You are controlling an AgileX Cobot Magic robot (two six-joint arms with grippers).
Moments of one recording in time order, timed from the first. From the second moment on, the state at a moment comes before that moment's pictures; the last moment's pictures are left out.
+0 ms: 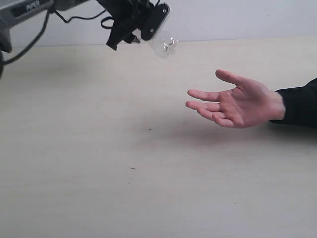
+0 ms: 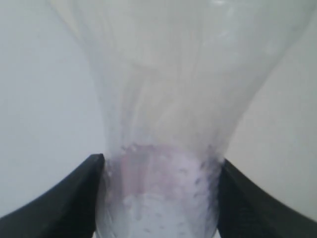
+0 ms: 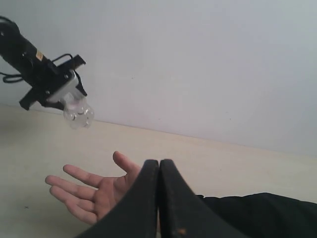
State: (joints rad) left arm -0.37 2.41 -2.24 0.00 0.77 1.83; right arm 0.46 0.00 -0.34 -0.42 0.56 0.32
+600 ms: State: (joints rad) left arm -0.50 2.07 -2.16 0.25 1.21 1.48; right arm 0.46 0.00 -0.34 -0.42 0.55 0.32
